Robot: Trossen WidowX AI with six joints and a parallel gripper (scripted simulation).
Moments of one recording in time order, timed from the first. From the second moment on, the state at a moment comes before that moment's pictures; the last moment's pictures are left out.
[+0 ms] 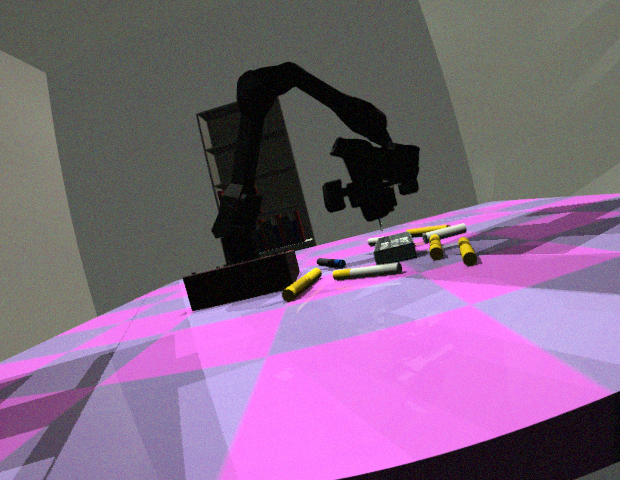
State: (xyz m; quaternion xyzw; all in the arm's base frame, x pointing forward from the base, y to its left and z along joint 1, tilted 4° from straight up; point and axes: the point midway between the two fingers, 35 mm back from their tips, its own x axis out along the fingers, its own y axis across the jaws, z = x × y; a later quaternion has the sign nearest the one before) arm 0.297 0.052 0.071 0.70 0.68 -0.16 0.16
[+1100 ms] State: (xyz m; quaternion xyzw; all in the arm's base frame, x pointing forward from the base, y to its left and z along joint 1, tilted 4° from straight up) arm 0.318 0.042 0.063 0.70 0.68 -0.15 0.17
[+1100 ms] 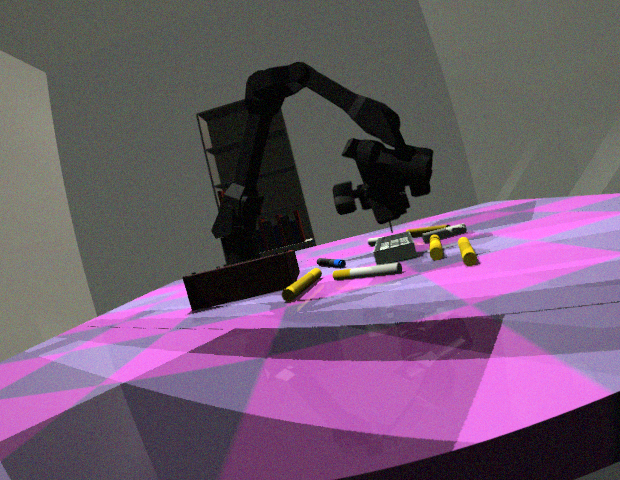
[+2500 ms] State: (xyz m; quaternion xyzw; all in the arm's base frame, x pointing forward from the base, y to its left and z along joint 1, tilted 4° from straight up) arm 0.319 0.042 0.044 0.70 0.68 -0.15 0.17
